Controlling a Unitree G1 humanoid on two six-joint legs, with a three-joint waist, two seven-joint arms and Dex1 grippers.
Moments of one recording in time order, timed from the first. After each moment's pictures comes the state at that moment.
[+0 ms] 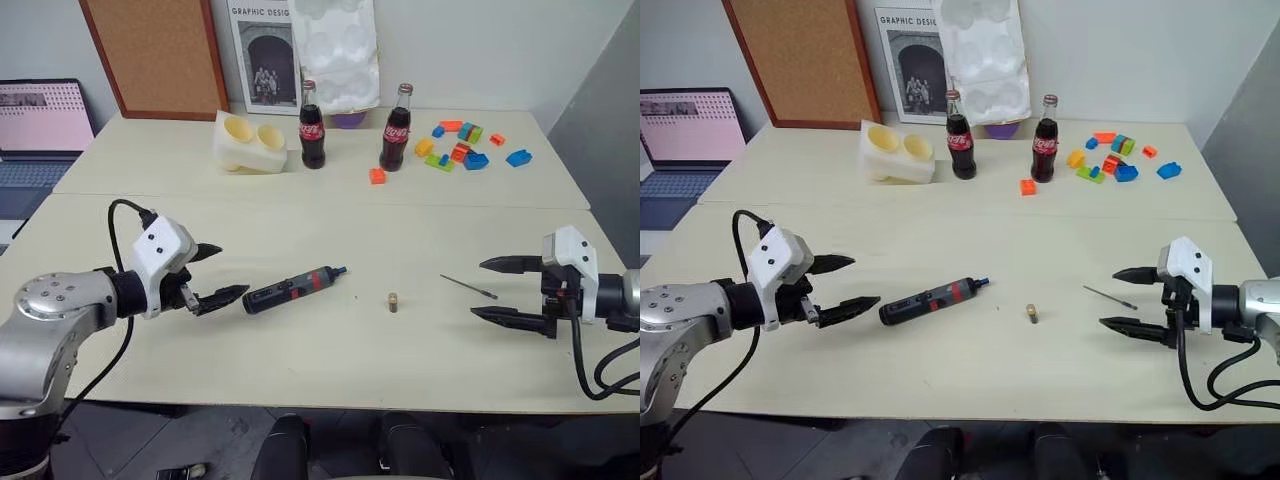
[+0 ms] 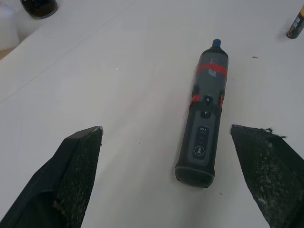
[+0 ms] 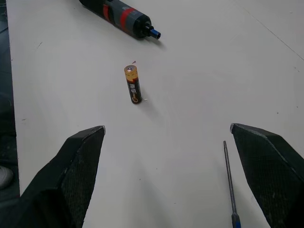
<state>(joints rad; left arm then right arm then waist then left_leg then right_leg) -0.12 0.94 0.26 -0.37 -0.45 0.65 -0.94 -0.11 -1.02 -0.22 -0.28 0.53 0.51 1.19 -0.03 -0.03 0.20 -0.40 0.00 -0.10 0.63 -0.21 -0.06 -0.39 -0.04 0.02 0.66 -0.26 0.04</state>
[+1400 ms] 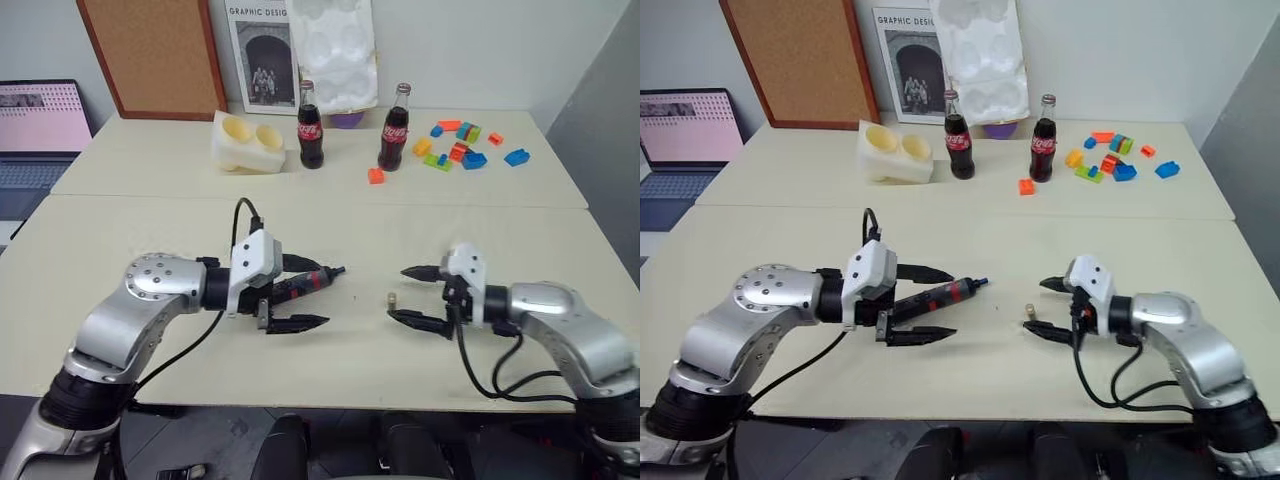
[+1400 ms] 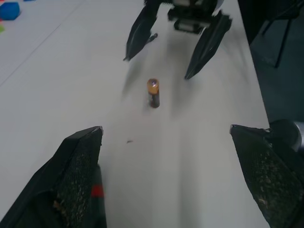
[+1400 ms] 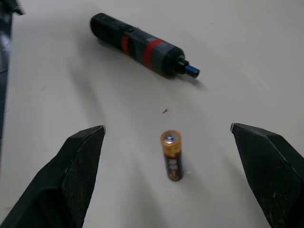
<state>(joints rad) -0.37 0.79 -0.12 -0.38 -0.48 0.51 -1.13 -0.28 -0.65 0.15 -0.30 0.40 0.59 0.89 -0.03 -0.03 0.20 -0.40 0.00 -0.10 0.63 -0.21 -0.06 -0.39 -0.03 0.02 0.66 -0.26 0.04</state>
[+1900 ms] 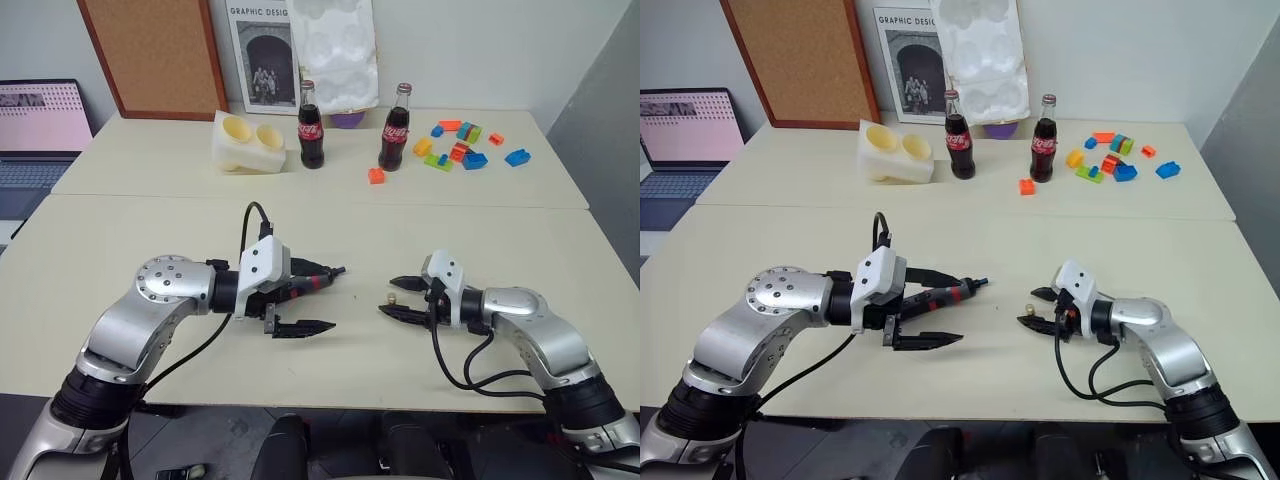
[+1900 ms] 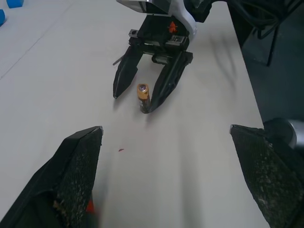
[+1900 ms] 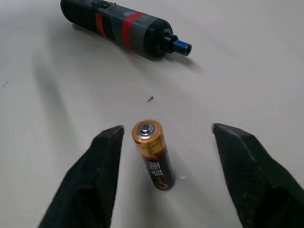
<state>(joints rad) -0.36 0.78 -0.13 -0.37 -0.46 0.48 -1.15 -0.30 -0.58 0.19 -0.15 0.31 0.49 0.91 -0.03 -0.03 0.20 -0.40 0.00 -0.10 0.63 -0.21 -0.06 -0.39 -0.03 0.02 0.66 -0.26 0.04</state>
